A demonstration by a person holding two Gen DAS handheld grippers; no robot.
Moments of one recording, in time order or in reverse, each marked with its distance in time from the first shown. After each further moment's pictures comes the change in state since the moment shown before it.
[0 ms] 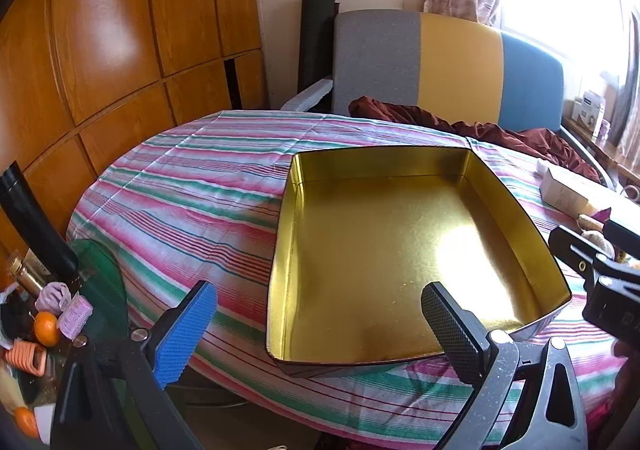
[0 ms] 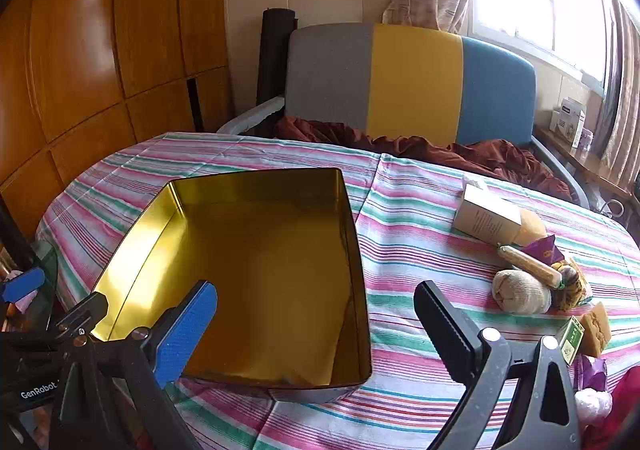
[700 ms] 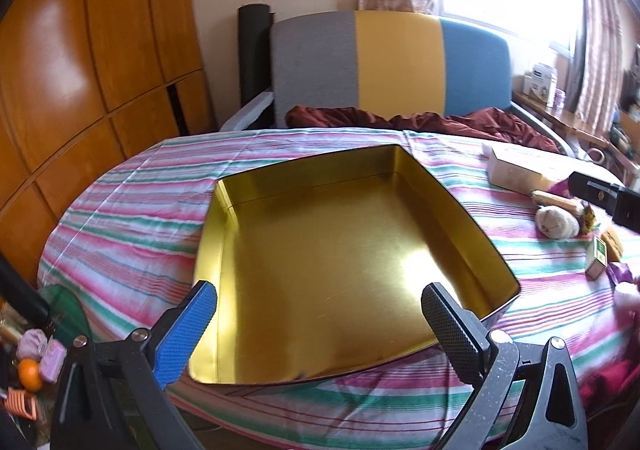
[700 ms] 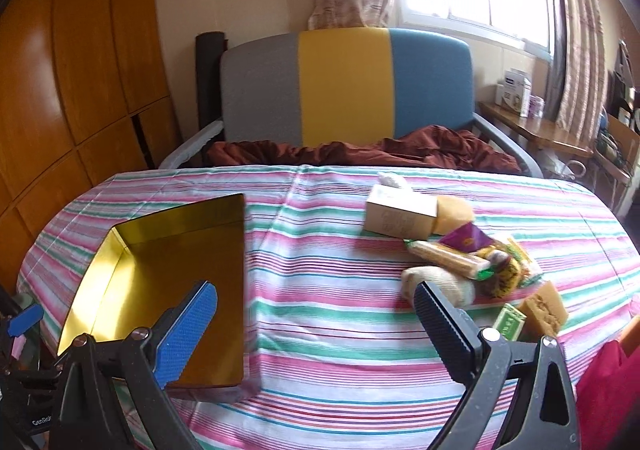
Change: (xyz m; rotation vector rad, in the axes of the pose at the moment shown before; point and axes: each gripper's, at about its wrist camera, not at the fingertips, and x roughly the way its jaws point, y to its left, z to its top) left arm -0.004 -0.057 0.007 0.147 -0.028 -0.128; right arm -0.031 -0.095 0.004 0.167 -0.029 -0.124
